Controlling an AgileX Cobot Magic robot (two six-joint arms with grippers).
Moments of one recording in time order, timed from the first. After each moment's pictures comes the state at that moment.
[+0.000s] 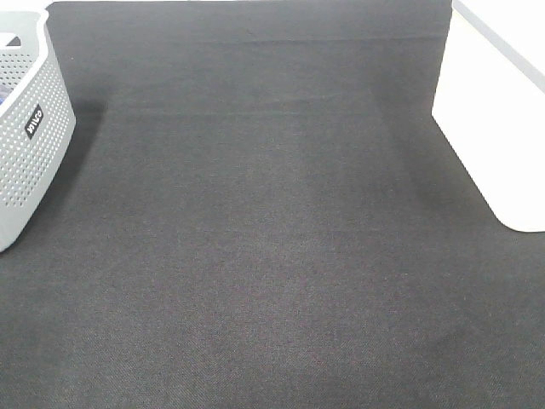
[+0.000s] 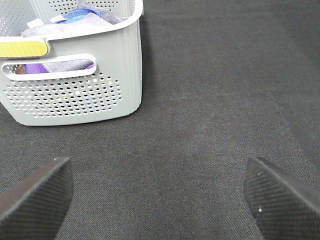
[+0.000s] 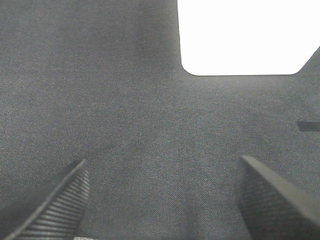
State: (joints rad) left arm -0.01 0.00 -0.50 -0.08 1.06 0.05; right arm 0.00 0.11 -0.51 0.07 1.07 -0.07
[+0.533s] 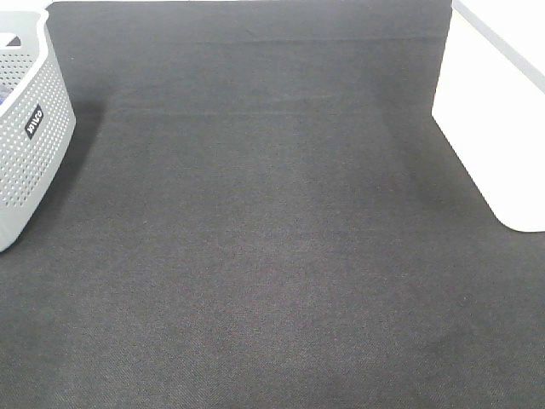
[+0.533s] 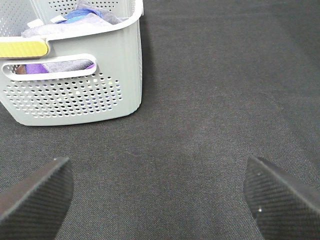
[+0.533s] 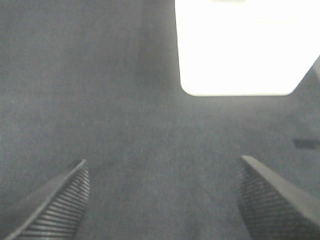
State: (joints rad) left arm -0.01 0.00 -0.50 -0.08 1.06 0.05; right arm 0.00 0.00 -0.51 0.07 1.07 -0.07
